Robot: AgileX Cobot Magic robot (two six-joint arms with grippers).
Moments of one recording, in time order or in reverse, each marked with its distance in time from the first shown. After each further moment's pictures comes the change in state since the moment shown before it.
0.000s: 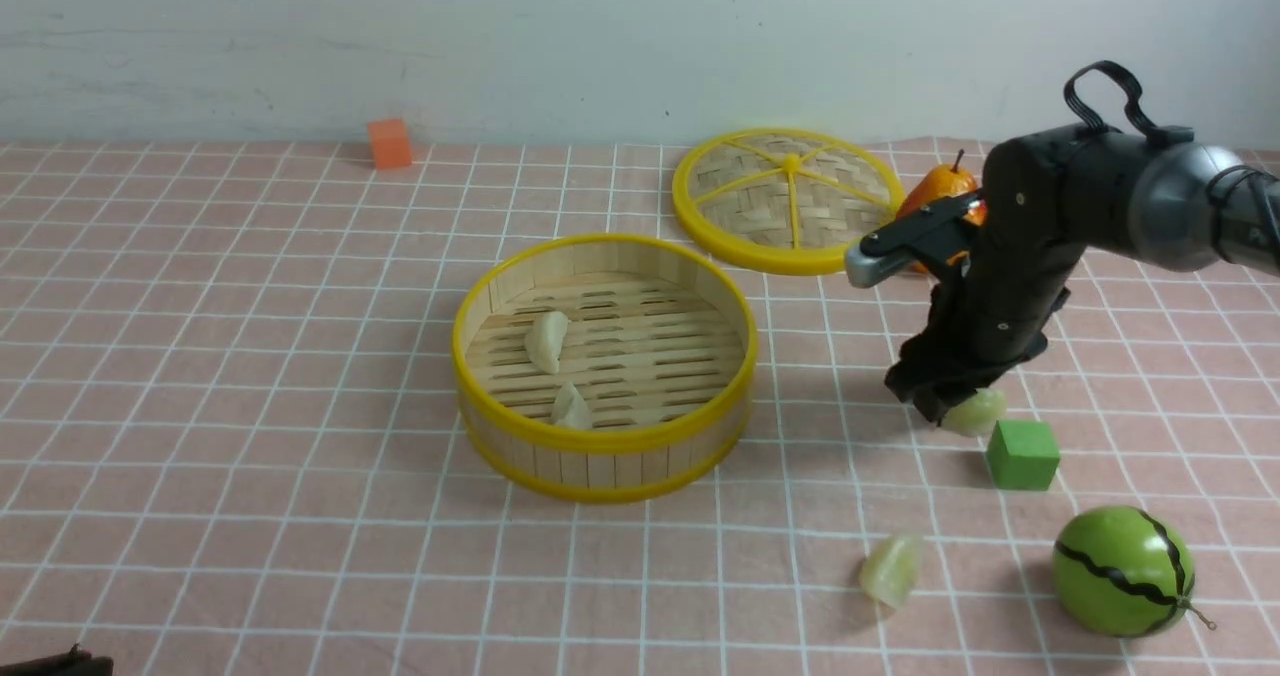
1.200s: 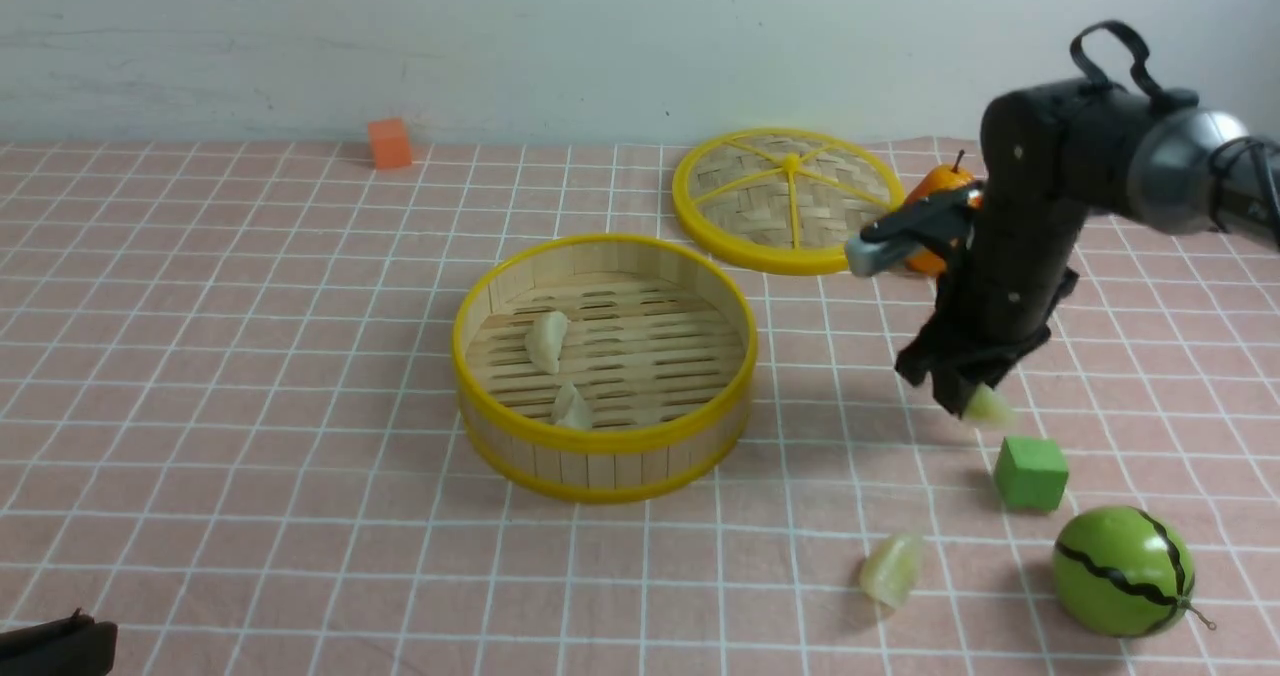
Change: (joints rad) right arm 0.015 0.008 -0.197 0.068 0.242 -0.046; left arm 0.000 -0.002 0.002 0.029 -0.059 0.000
